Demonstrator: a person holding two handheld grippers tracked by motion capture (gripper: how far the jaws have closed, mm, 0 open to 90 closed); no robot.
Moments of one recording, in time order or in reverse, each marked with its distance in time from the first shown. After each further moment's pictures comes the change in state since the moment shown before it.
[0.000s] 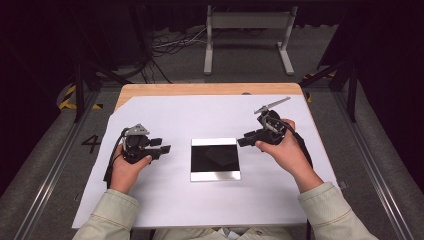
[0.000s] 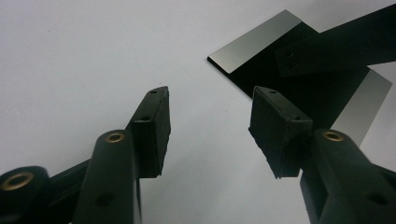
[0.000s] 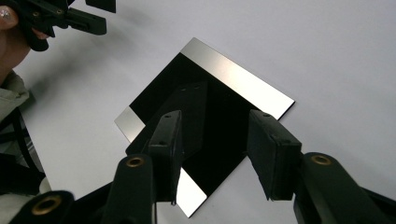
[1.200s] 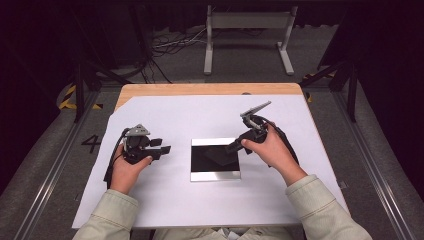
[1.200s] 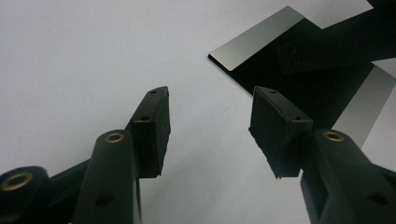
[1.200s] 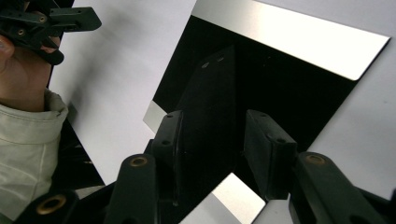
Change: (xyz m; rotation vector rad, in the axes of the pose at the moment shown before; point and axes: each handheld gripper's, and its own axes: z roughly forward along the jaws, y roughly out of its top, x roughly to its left) left arm -0.001 0.000 0.000 0.010 0.012 0.015; right arm -0.014 0.006 0.056 0.204 0.175 0.316
